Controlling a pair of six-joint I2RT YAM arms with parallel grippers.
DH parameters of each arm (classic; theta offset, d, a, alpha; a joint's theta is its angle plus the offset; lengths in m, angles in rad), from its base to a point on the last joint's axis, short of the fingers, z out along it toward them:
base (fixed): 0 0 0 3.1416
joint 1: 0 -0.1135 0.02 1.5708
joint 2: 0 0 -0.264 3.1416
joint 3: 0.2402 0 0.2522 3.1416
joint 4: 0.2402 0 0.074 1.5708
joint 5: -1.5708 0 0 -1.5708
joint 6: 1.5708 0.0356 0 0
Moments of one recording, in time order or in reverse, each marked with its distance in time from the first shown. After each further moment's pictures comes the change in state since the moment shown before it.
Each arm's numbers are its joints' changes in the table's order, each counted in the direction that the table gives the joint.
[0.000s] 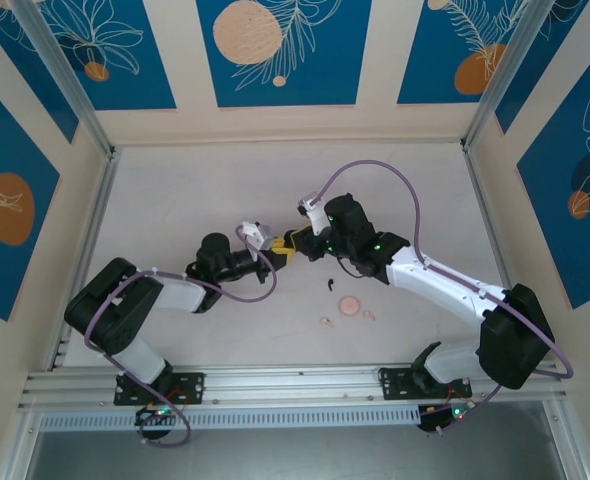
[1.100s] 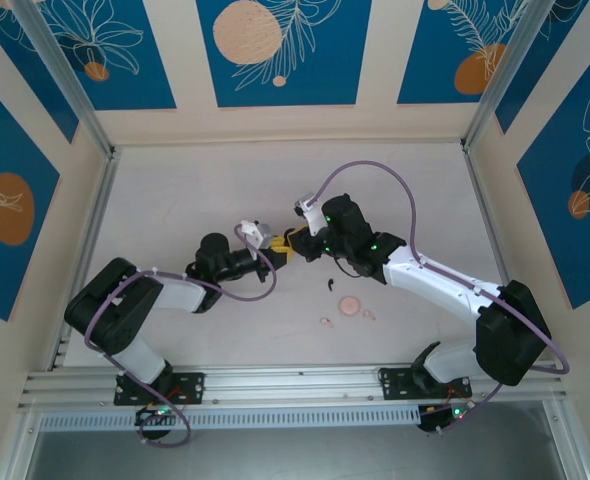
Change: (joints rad) left arm 0.001 0.000 0.000 -0.032 0.000 -0.034; right arm -0.007 0.023 -0.005 -0.036 0.026 -0.003
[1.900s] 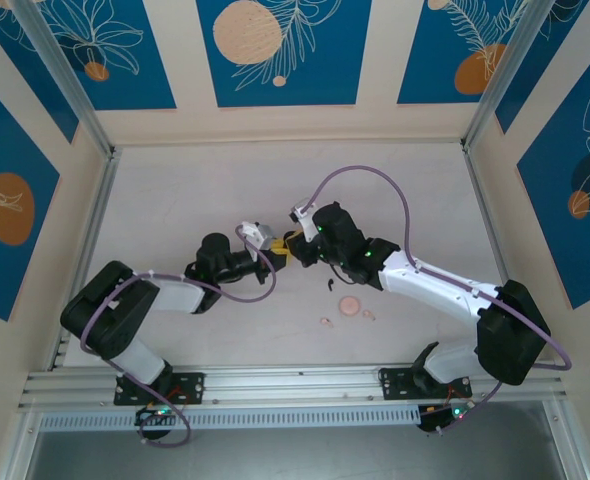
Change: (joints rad) left arm 0.003 -0.034 -0.002 0.090 0.024 0.023; right arm -0.076 0.002 -0.006 0.023 -0.156 0.036
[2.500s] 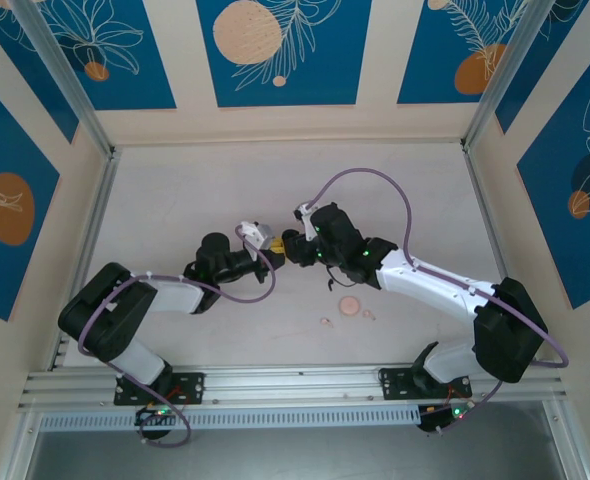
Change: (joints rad) left arm 0.000 -0.013 0.000 0.023 0.037 0.034; right arm 0.004 0.016 0.006 0.023 0.047 0.214
